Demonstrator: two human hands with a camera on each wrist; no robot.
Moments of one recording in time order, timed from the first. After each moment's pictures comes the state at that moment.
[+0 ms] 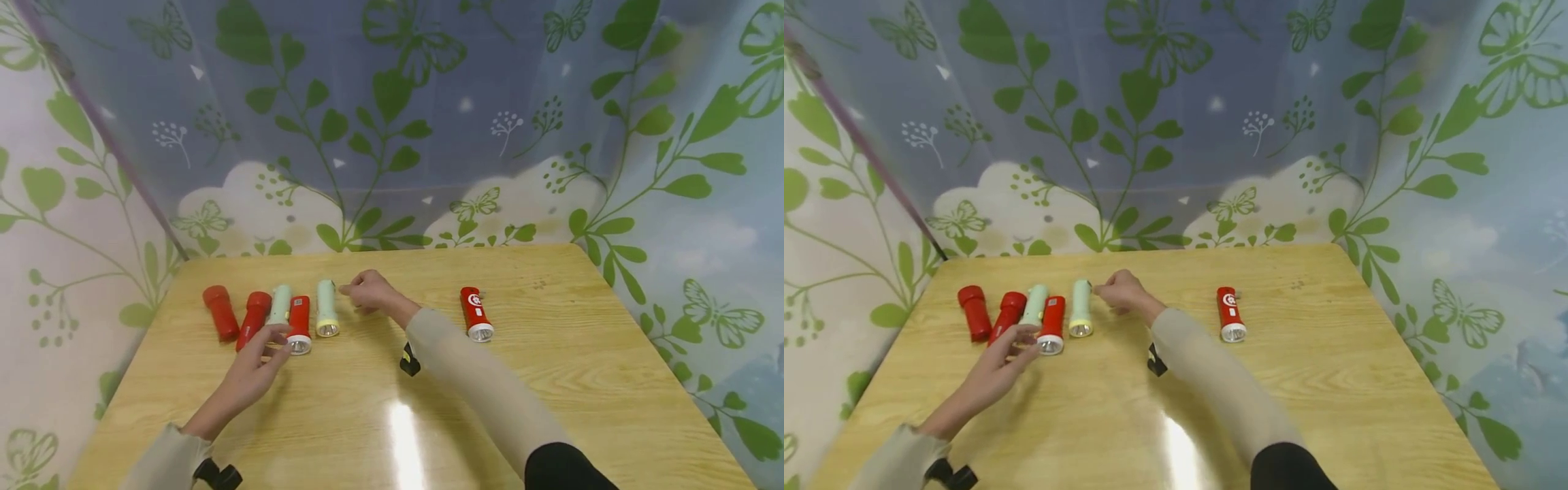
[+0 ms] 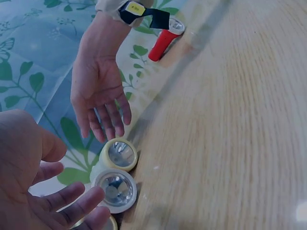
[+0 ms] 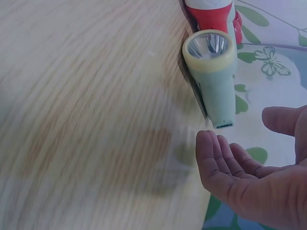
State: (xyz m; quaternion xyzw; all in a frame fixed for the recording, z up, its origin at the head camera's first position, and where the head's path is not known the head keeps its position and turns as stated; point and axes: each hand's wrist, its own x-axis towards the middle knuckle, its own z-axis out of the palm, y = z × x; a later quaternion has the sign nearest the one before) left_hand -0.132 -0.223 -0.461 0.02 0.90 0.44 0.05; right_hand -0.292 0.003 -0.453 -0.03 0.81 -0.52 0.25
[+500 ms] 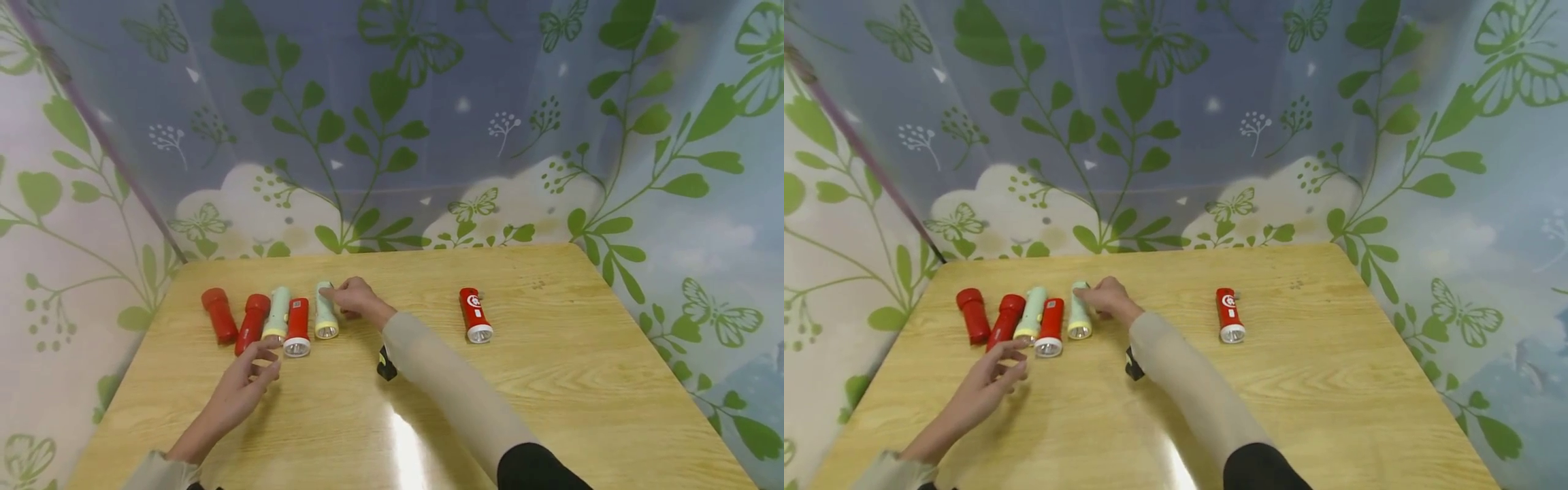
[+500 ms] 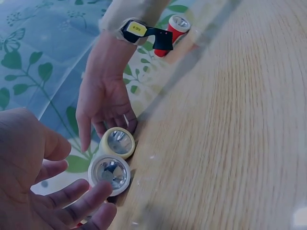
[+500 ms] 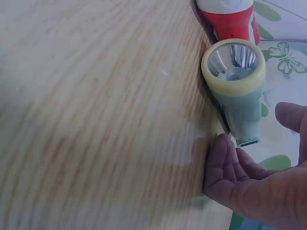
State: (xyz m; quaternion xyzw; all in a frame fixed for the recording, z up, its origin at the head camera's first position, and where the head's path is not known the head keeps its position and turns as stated) left_hand -0.115 -0.234 -0.470 -0.01 0.87 0.49 0.07; right_hand -0.302 -0.033 -0.477 0.01 0.84 -0.48 0.24
